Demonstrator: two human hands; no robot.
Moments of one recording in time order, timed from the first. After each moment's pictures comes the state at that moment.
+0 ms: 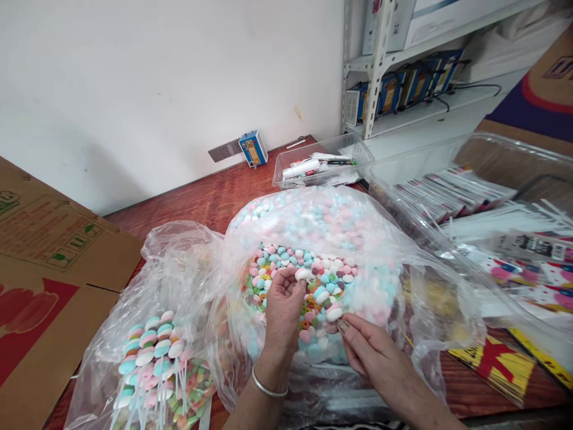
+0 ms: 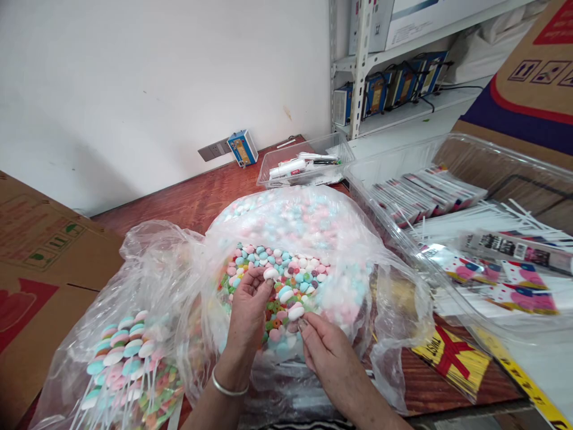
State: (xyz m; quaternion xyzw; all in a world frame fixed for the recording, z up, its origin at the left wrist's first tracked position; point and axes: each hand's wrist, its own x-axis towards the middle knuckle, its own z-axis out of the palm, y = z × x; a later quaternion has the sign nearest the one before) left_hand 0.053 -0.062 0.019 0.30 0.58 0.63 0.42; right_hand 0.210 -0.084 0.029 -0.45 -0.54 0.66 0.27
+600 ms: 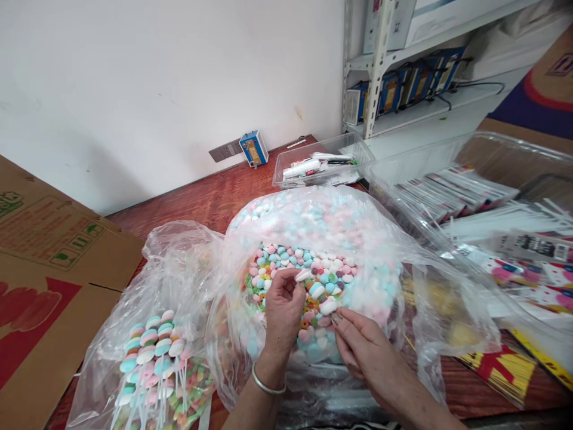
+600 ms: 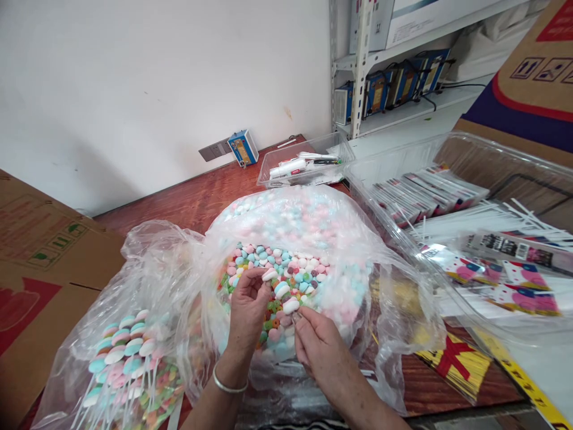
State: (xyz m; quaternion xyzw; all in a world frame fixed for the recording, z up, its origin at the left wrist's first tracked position) left_hand 0.051 -0.064 0.021 0.41 0.59 0.60 0.34; right_hand 0.200 -0.085 0.017 -0.42 -0.46 0.73 0.29
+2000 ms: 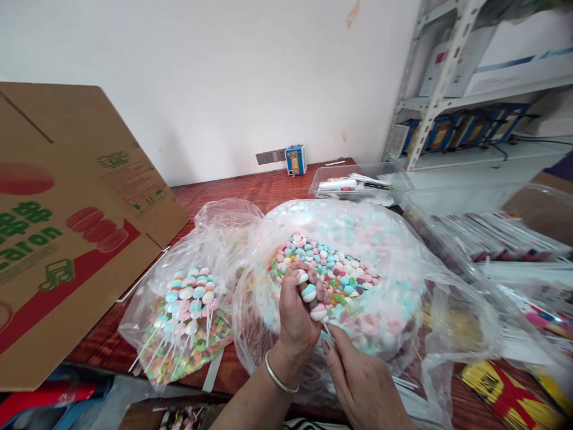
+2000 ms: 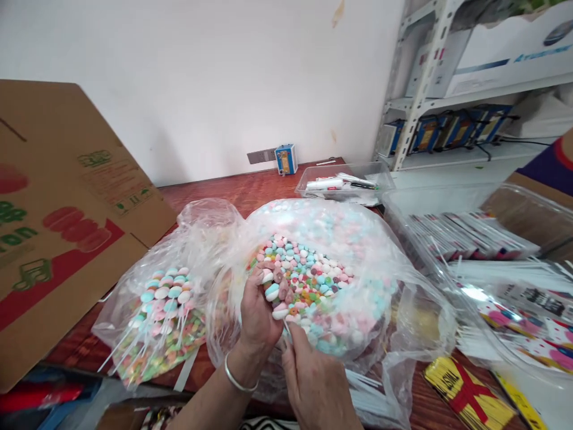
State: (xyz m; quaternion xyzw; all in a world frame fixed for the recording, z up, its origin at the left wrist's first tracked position) left_hand 0.076 -0.107 0.072 0.15 0.32 0.80 0.49; right_hand 0.192 -0.133 0.020 -0.33 -0.88 0.14 0.32
